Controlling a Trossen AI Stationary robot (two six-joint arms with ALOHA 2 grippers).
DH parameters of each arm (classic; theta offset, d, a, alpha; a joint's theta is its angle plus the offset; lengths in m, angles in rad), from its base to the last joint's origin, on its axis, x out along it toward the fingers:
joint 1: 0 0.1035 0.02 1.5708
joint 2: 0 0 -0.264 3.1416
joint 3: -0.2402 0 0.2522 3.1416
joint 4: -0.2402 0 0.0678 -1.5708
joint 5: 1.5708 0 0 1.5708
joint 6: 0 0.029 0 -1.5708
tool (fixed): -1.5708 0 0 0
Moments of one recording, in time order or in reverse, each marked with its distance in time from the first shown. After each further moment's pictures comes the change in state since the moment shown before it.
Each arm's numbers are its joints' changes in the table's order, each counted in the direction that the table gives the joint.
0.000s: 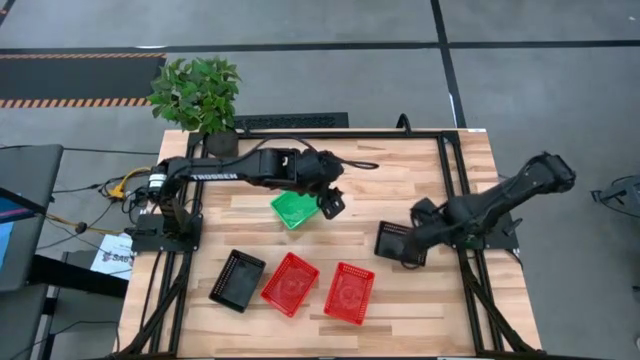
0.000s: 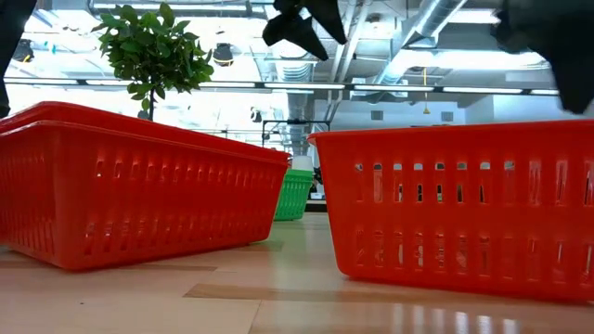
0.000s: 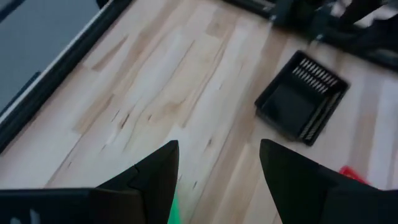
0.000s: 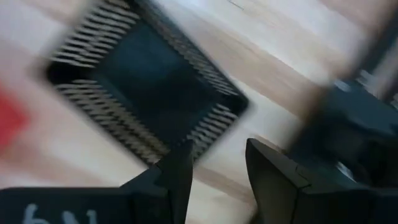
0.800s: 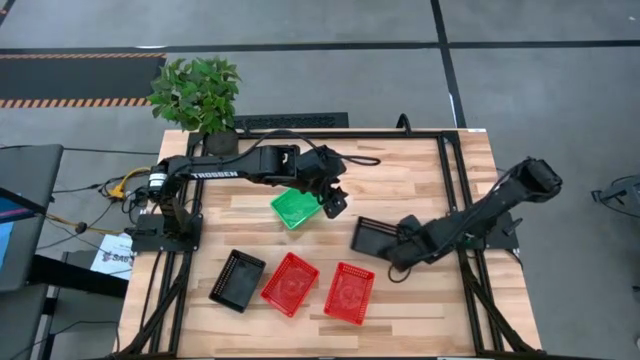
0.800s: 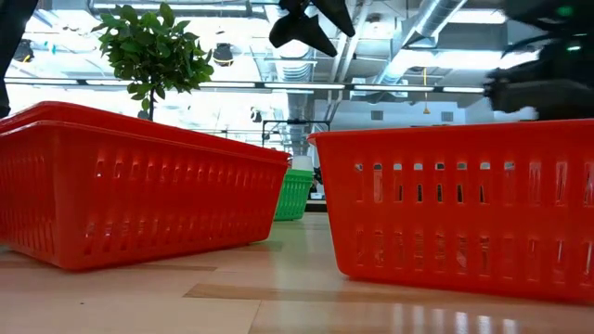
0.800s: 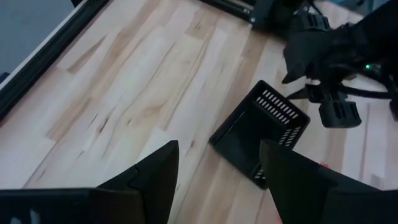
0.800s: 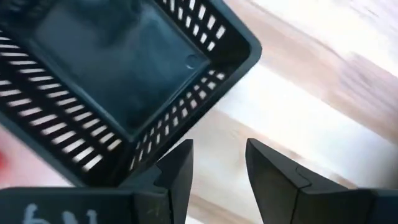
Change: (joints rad) left arm 0.015 -0.001 0.000 0.029 -0.089 0.005; right arm 0.009 -0.173 0.204 0.436 -0.055 0.023
